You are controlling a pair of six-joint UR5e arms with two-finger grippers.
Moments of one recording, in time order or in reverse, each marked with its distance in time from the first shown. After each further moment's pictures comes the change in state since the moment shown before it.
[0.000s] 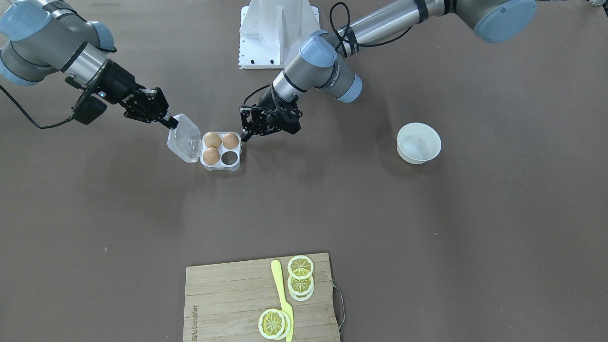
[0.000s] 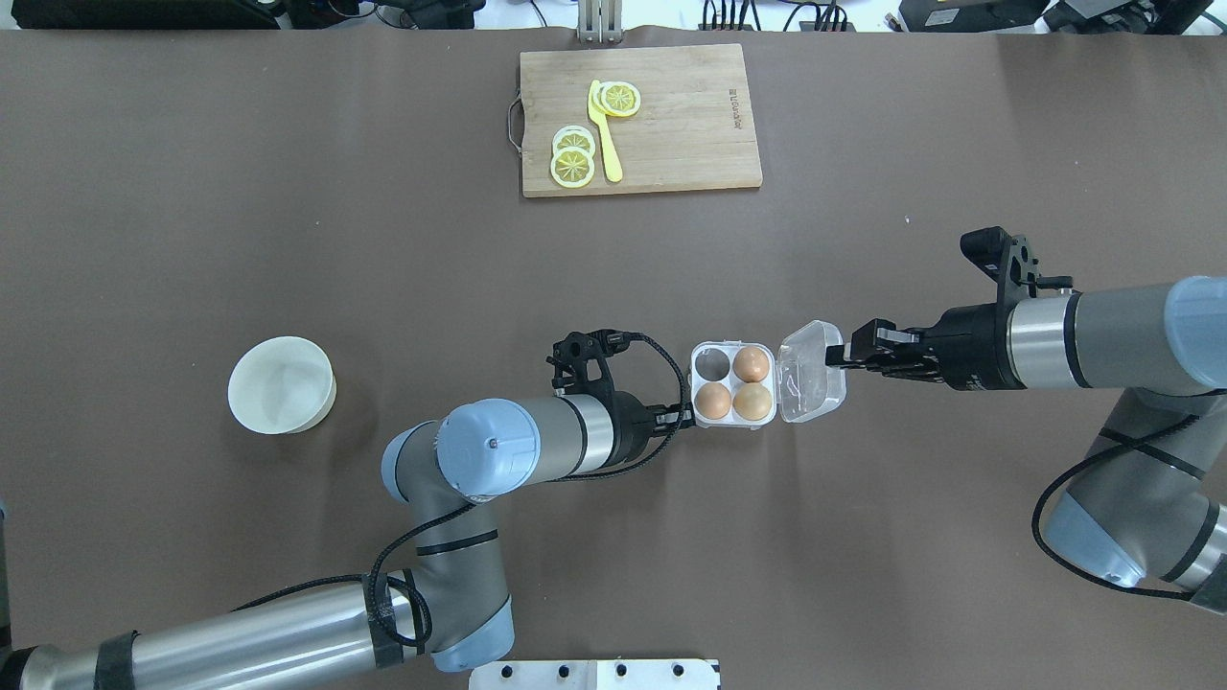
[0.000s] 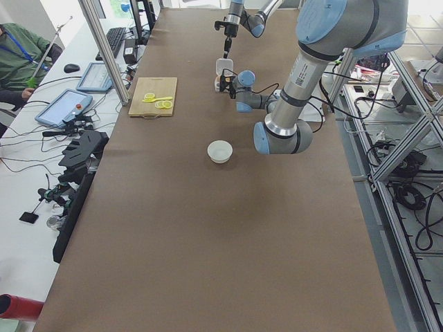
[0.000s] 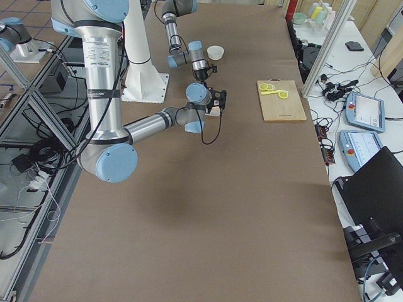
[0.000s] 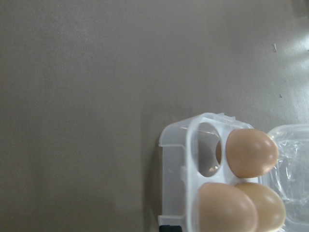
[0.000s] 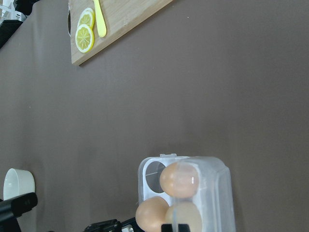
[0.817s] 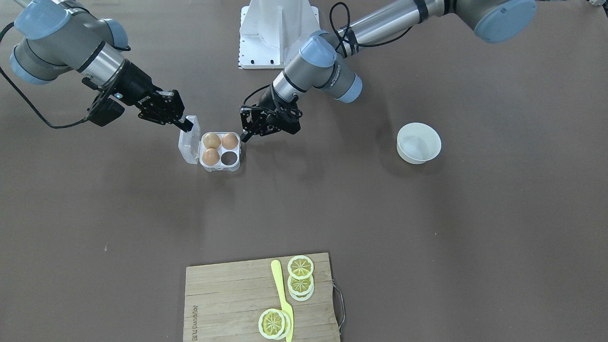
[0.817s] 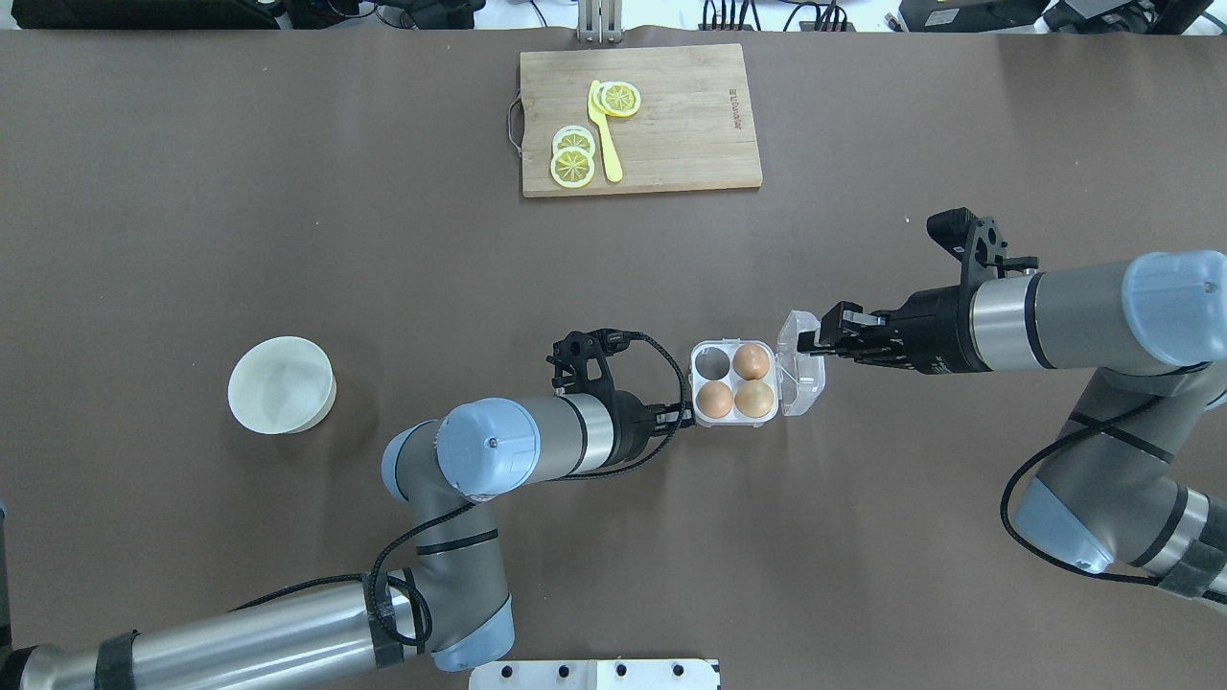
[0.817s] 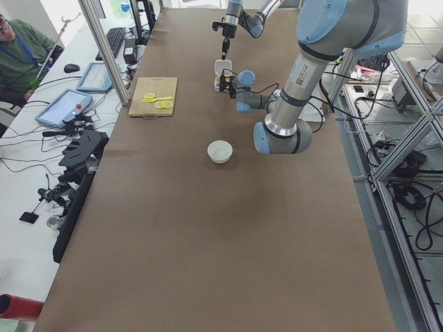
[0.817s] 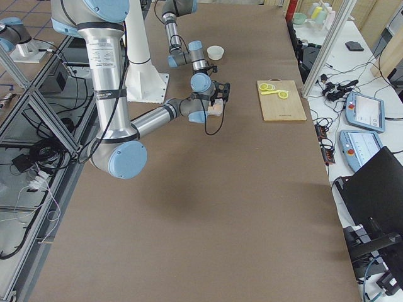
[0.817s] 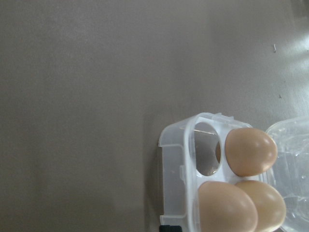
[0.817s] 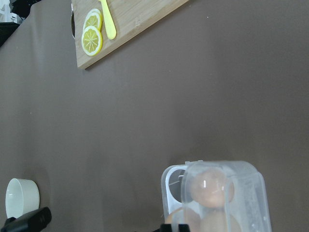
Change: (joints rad) left arm -0.001 -0.001 0.000 0.000 0.000 0.000; right arm -0.001 0.088 0.012 -0.130 -0.003 0.013
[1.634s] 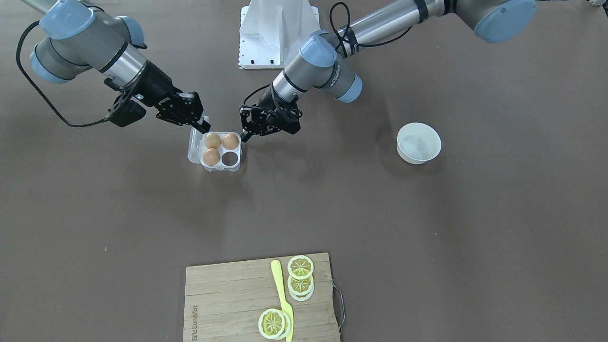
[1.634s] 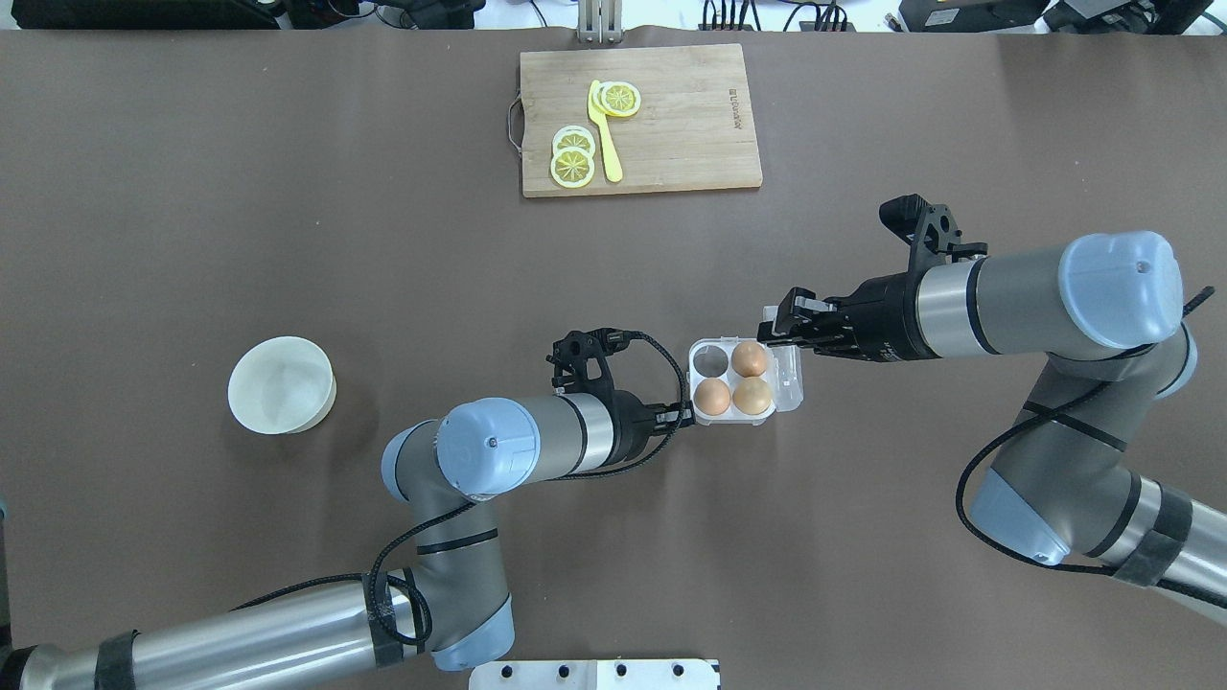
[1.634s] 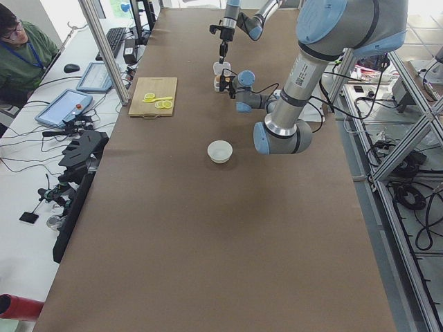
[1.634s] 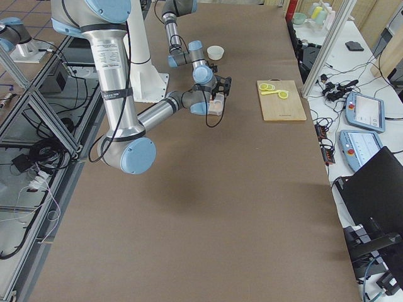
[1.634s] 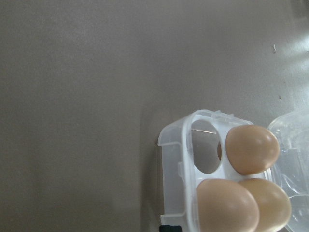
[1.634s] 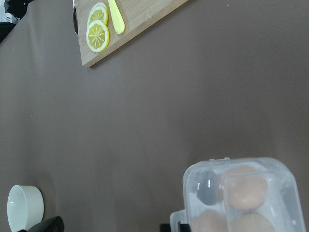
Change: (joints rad) left arm 0.000 0.000 -0.002 0.000 0.000 0.000; right arm -0.037 0.072 0.000 -0.092 -0.039 0.024
